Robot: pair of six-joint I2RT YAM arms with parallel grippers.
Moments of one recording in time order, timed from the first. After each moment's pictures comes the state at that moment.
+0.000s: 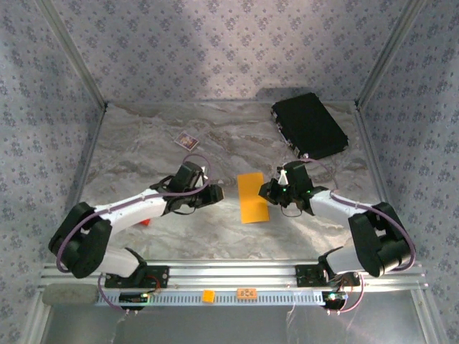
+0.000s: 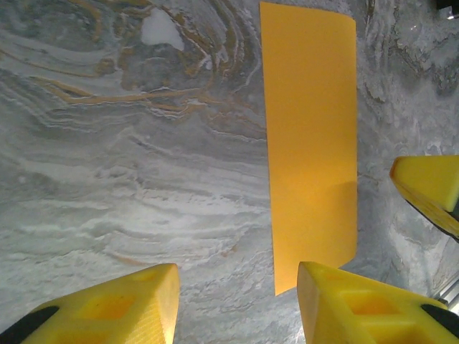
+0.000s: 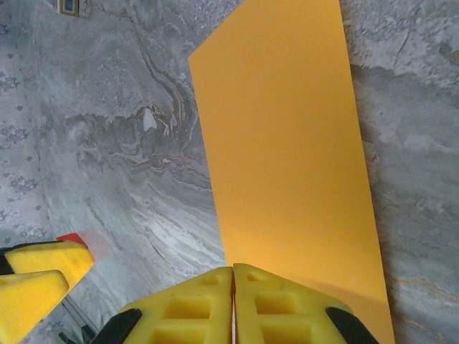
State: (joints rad) left arm -0.70 1.40 0.71 -0.16 0.26 -0.88; right arm 0.41 1.39 0.55 0.03 -0.47 0.87
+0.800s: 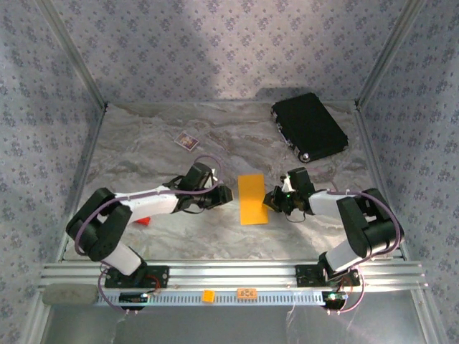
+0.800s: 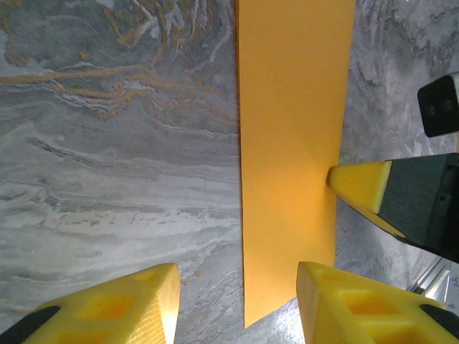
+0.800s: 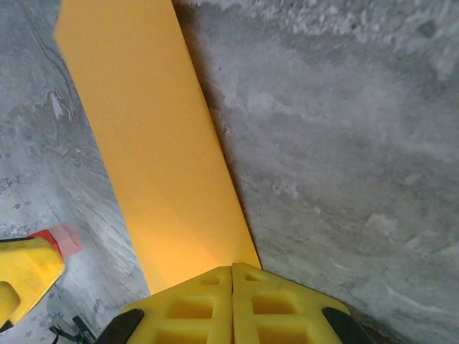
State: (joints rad) left arm -0.74 1.56 0.73 -0.02 0.34 -0.94; right arm 0.33 1.53 0.49 0.08 -0.57 0.84
